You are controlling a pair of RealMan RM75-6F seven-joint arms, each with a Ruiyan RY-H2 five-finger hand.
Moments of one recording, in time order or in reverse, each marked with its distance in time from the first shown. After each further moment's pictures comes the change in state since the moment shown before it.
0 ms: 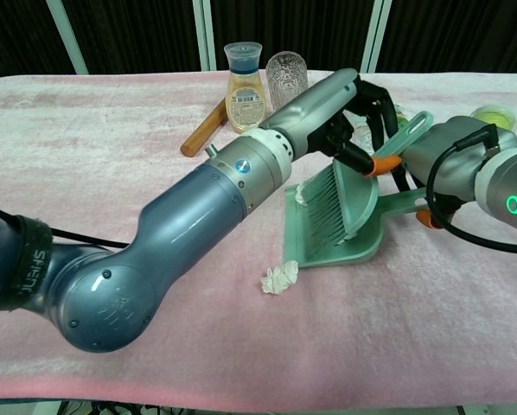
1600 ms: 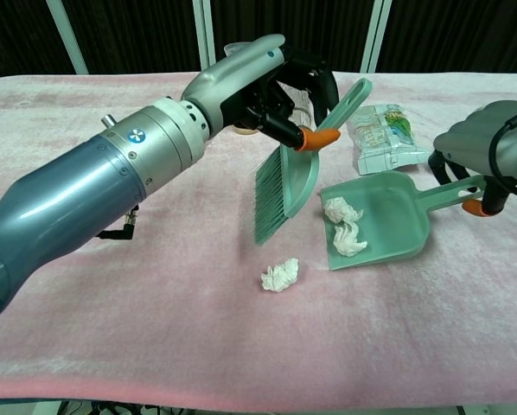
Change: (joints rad) left arm 0.163 0.280 0.114 -0.349 0.005 0.050 0.003; right arm 0.026 0.232 -0.047 -0.062 0.077 -0.197 -0.017
